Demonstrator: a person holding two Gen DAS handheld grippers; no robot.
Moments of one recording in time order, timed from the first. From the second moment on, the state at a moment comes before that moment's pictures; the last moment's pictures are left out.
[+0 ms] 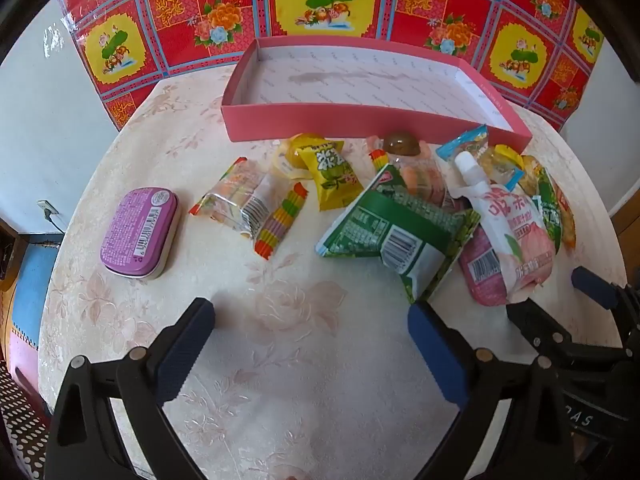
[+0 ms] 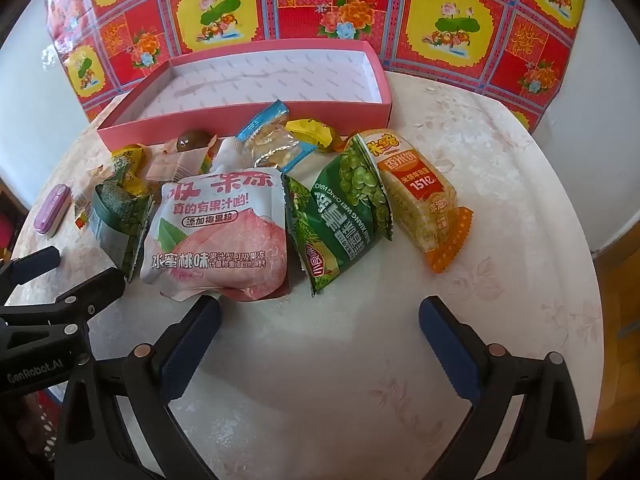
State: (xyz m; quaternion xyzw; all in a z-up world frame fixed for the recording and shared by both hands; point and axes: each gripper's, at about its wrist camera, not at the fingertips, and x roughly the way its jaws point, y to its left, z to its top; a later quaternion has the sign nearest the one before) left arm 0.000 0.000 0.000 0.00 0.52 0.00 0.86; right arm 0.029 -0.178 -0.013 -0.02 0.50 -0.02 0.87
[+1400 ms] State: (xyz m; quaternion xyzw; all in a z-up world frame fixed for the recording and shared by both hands) left arm 0.002 0.001 -0.001 0.00 0.53 0.01 0.85; right arm 0.028 -0.175 -0.012 -0.02 0.51 -0.01 0.86
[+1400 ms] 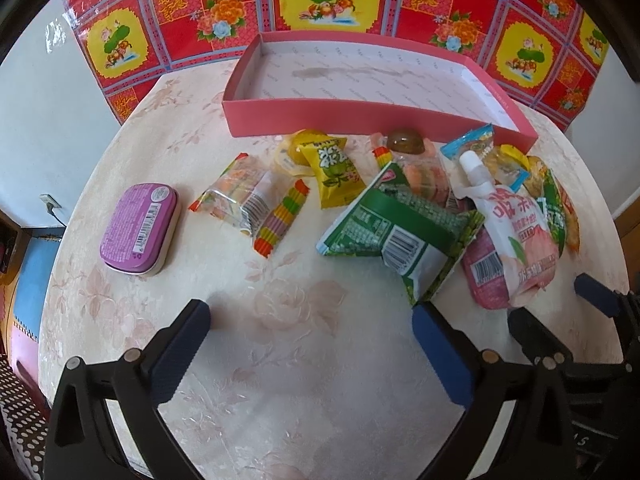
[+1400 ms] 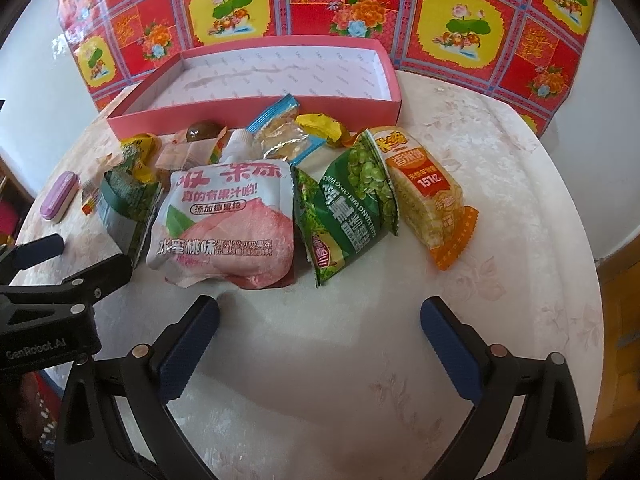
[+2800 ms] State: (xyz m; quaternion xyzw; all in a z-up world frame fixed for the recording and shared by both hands) left arm -0.014 0.013 0.003 0.02 0.51 -0.03 0.86; right arm 0.022 -0.176 -0.012 -0.04 0.51 0.03 0.86
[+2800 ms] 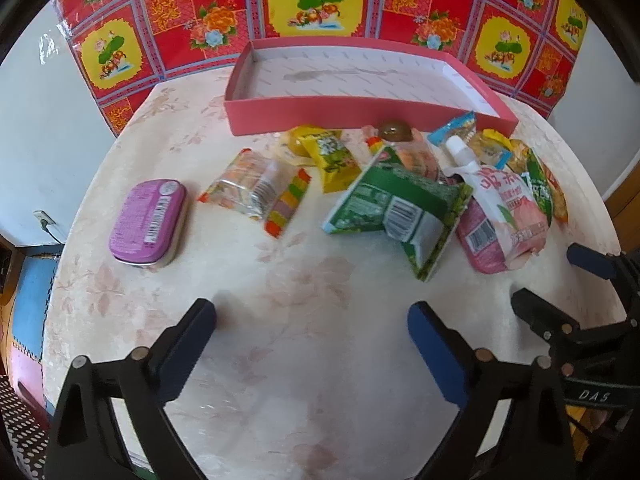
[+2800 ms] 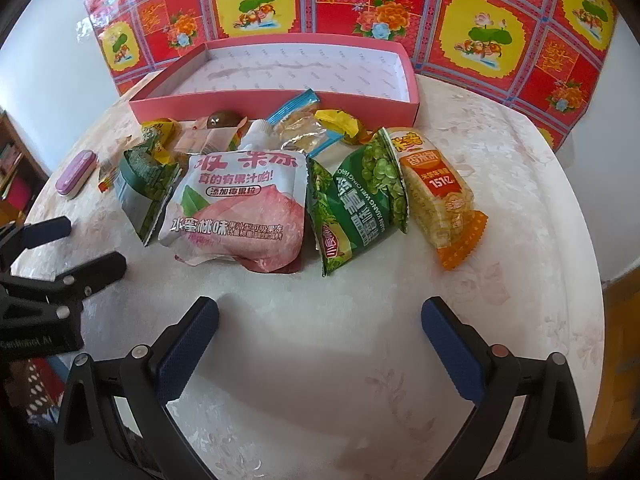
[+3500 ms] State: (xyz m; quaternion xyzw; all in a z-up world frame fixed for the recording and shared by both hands) left arm 0.000 0.068 0.017 -0.02 0.49 0.01 0.87; right arm 0.010 -0.186 0.016 -0.04 0.48 0.06 0.87
